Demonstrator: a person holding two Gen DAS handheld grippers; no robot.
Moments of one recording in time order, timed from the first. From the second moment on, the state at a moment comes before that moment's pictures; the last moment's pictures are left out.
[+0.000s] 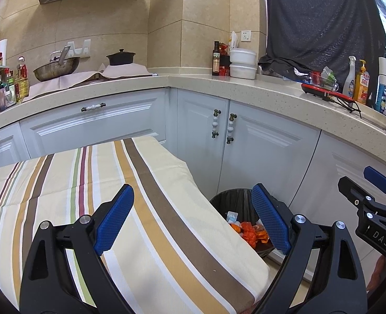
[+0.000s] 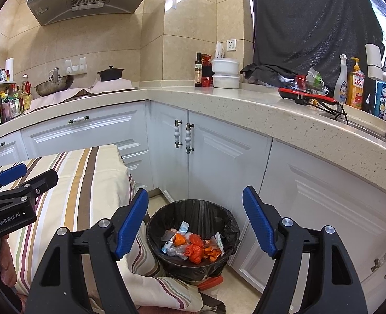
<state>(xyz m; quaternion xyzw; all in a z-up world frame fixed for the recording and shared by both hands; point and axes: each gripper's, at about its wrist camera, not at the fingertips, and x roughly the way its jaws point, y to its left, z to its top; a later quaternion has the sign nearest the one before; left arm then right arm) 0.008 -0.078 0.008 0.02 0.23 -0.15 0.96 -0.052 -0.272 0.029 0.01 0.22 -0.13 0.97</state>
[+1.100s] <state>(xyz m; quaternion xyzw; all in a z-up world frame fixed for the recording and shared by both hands) 0.004 -0.074 0.006 0.01 0.23 -0.15 0.96 -0.056 -0.269 0.031 0.00 0.22 -0.13 0.97</state>
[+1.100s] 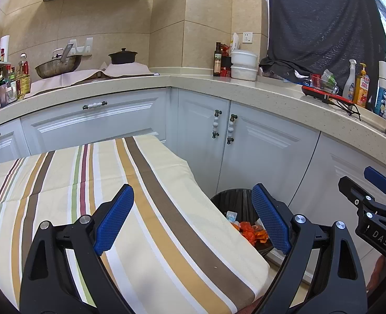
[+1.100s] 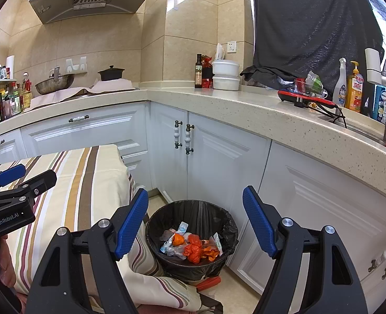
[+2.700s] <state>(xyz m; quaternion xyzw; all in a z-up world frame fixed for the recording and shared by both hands) 0.023 -0.060 0.001 0.00 0.27 -0.14 0.95 -0.041 -0.254 0.034 -0.01 0.23 -0.11 0.97</state>
